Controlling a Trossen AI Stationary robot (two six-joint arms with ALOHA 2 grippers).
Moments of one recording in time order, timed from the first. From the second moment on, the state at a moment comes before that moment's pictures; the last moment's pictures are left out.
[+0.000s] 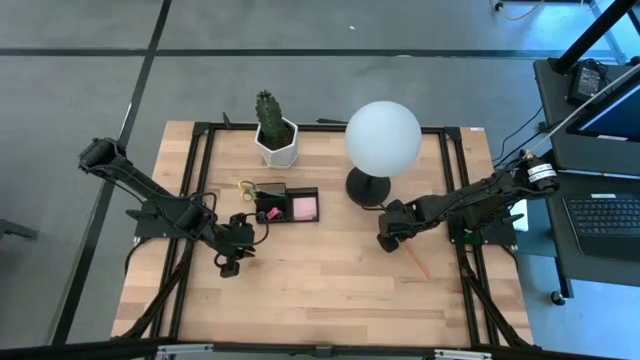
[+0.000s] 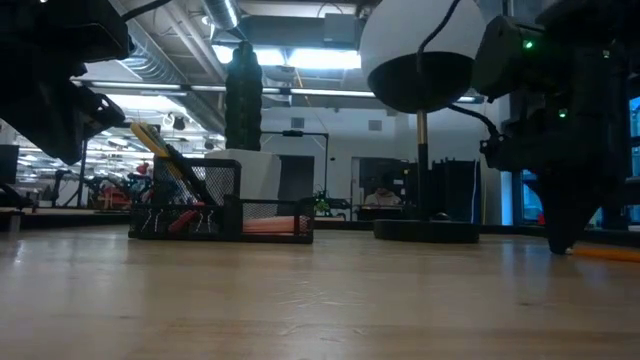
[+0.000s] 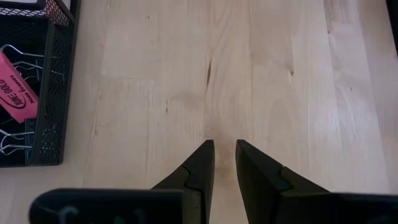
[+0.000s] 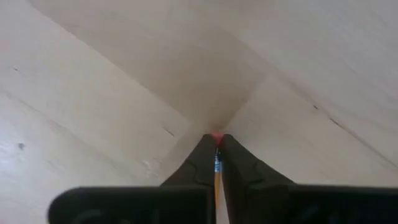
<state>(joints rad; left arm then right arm) -0.52 1.05 0.51 -0.41 -0.17 -0.57 0.18 1.48 0.64 -0.62 0.07 1.12</state>
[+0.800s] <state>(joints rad) -0.52 1.05 0.51 -0.35 -0.32 -0.50 0.22 1.51 0.63 -0.11 0.18 0.96</state>
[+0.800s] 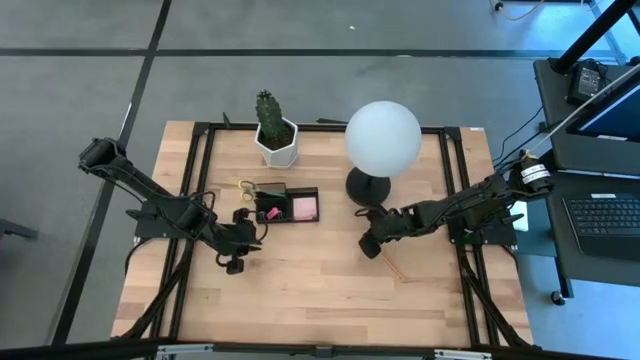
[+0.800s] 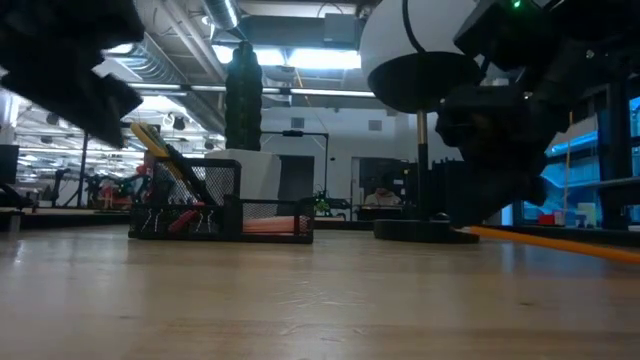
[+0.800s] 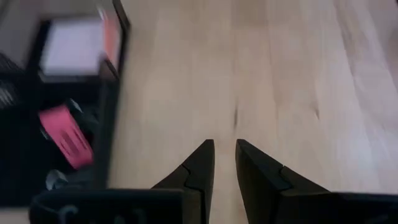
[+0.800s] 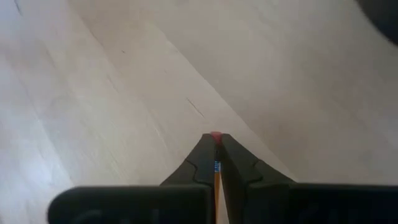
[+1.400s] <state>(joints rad) -0.52 1.03 0.51 -0.15 -0.33 -0.30 0.22 1.53 0.73 0.22 0.19 0.68</state>
